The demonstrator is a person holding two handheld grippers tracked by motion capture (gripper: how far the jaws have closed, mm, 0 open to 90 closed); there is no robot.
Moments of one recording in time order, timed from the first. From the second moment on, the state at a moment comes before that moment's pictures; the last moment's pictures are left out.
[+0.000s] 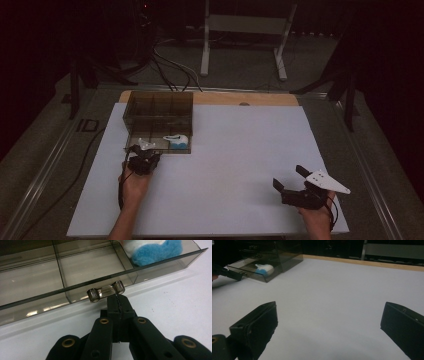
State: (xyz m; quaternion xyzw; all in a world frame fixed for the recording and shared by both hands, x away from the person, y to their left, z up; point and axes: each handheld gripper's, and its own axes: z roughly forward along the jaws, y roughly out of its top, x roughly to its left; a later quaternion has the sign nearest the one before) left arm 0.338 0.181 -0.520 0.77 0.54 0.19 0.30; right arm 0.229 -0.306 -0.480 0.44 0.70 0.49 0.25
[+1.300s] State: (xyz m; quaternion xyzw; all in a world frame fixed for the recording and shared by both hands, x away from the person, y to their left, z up) left arm 0.351 0.175 -0.523 0.75 0.55 0.20 0.30; right arm 0.230 -0.305 -0.480 0.44 0.70 0.49 0.25
